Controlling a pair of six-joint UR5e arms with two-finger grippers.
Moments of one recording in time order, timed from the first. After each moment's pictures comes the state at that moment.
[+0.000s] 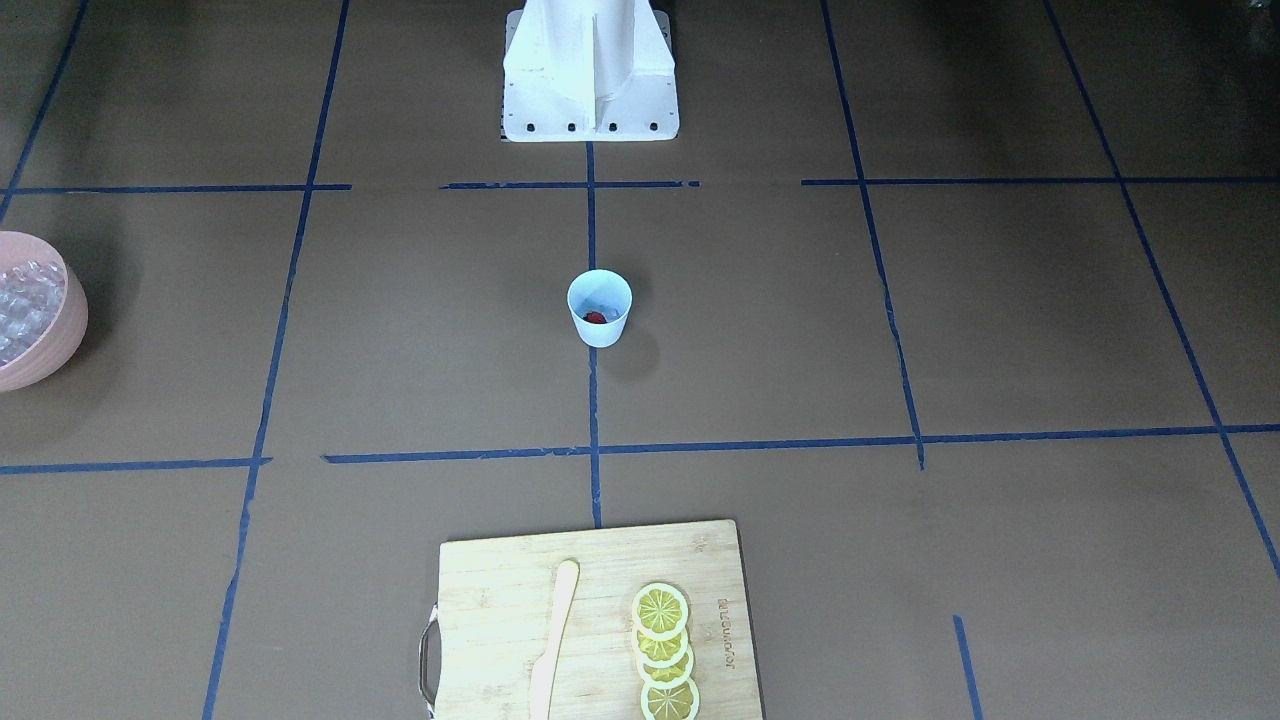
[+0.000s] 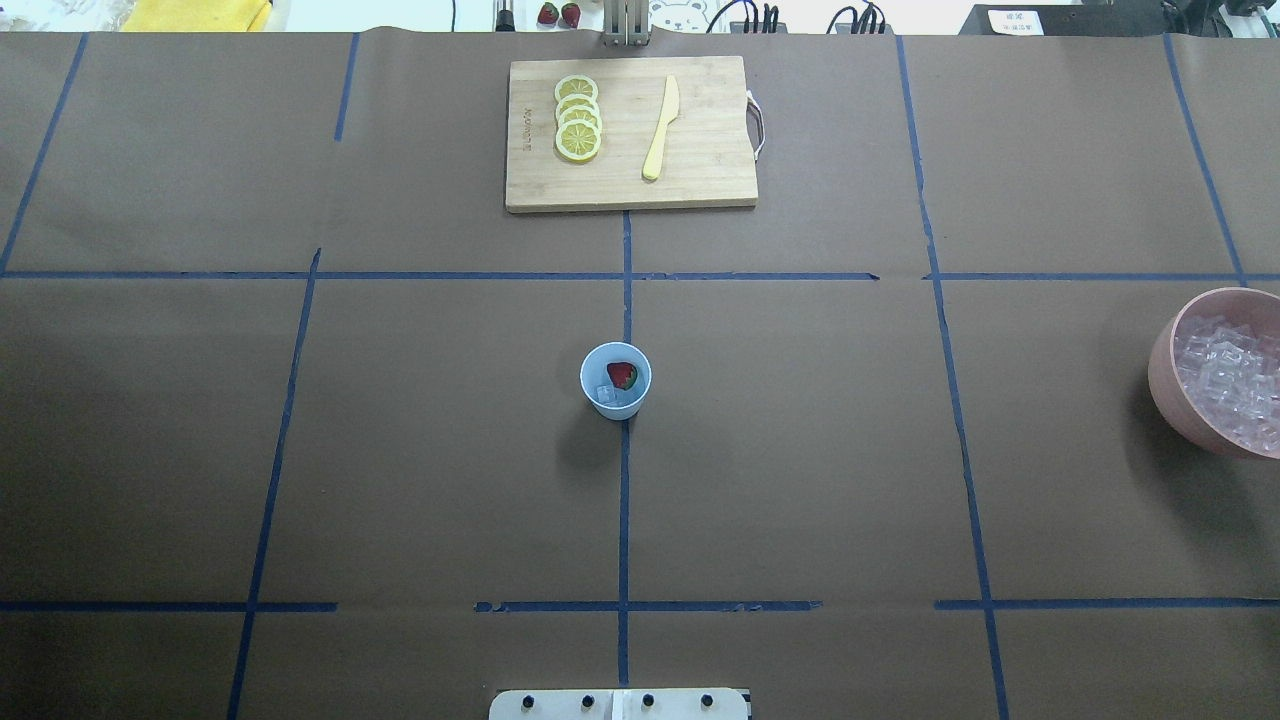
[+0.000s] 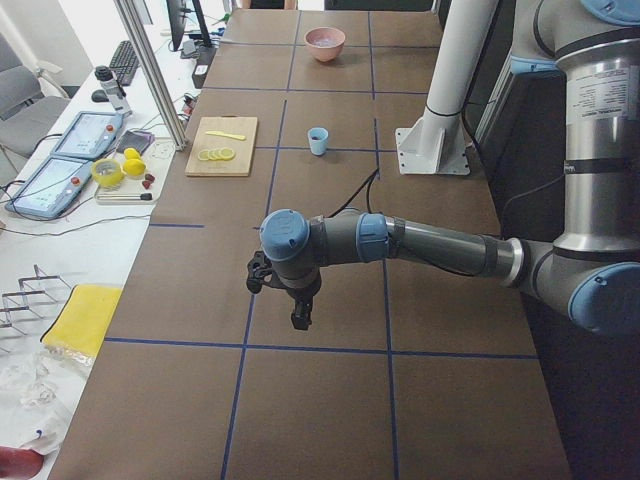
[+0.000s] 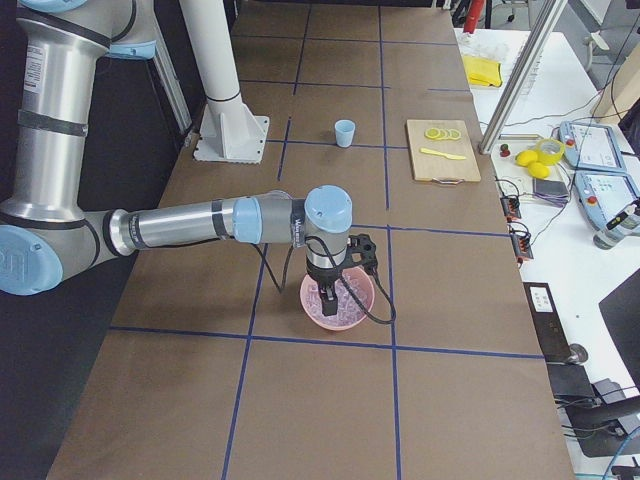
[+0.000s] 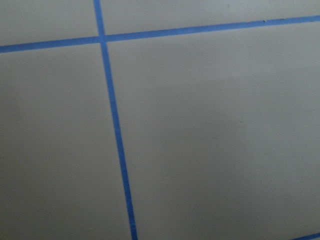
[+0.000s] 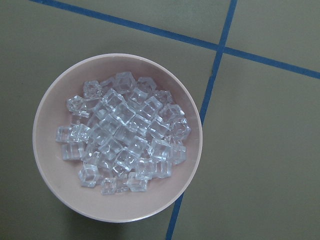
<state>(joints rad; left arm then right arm) -1.57 -1.47 -1.85 -1.27 -2.42 0.23 1.52 -1.78 1.96 -1.73 2.31 -0.19</state>
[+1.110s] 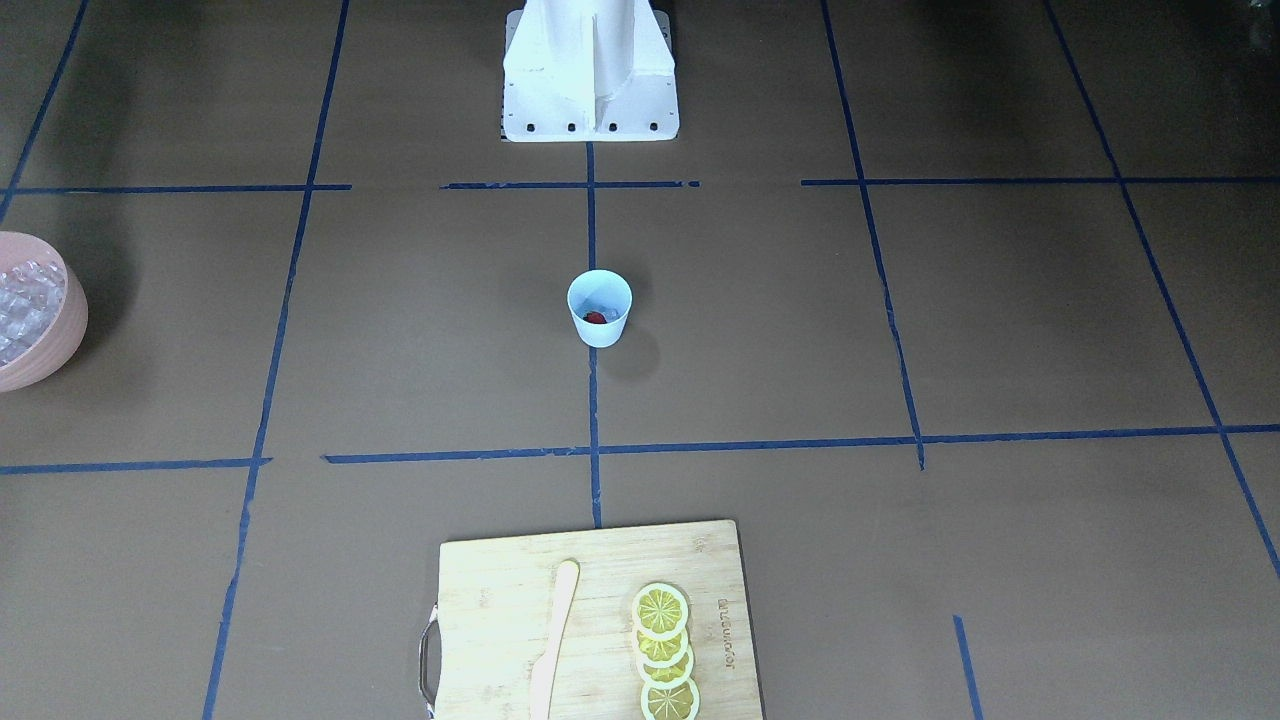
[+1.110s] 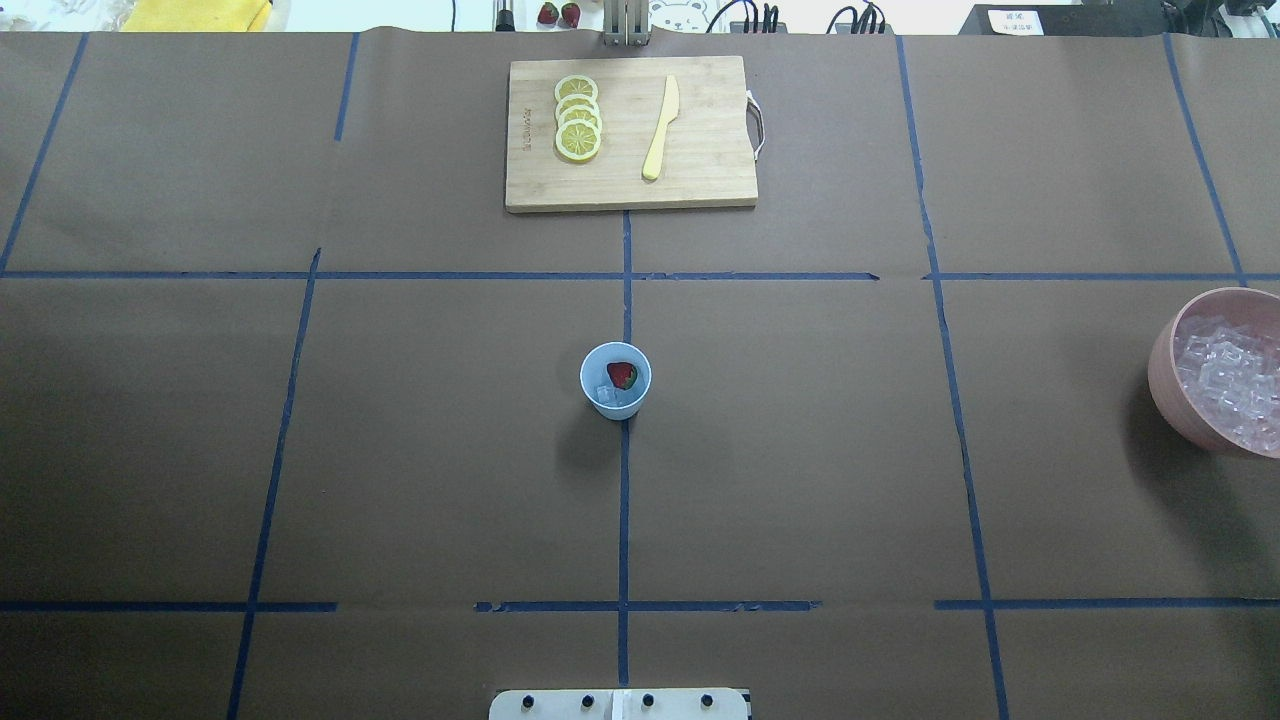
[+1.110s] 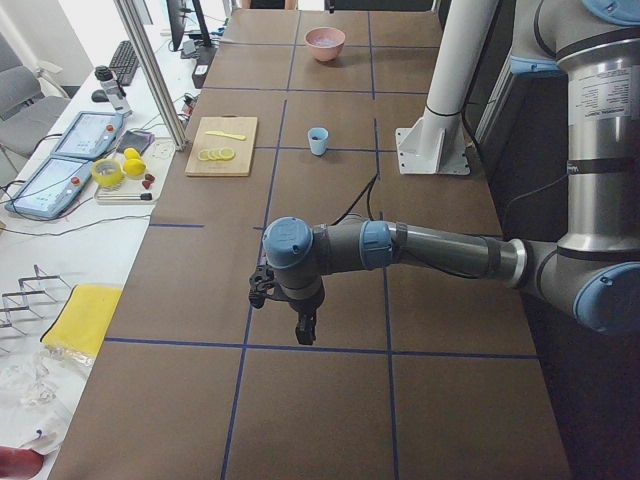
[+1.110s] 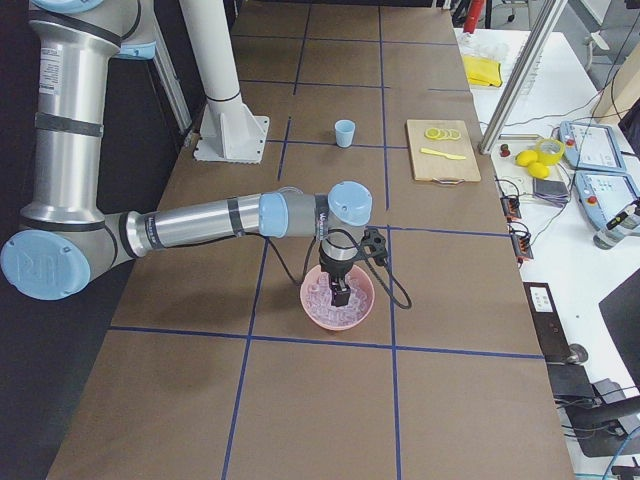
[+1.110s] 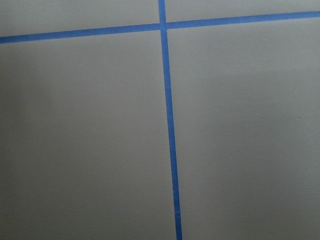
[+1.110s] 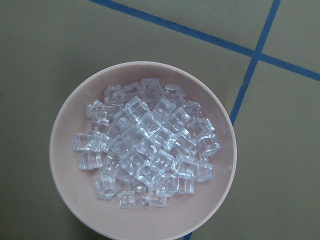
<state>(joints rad) -1.58 -1.45 -1.83 -1.28 -2.39 0.19 1.42 -1.69 1.91 -1.79 2.31 -0.20</state>
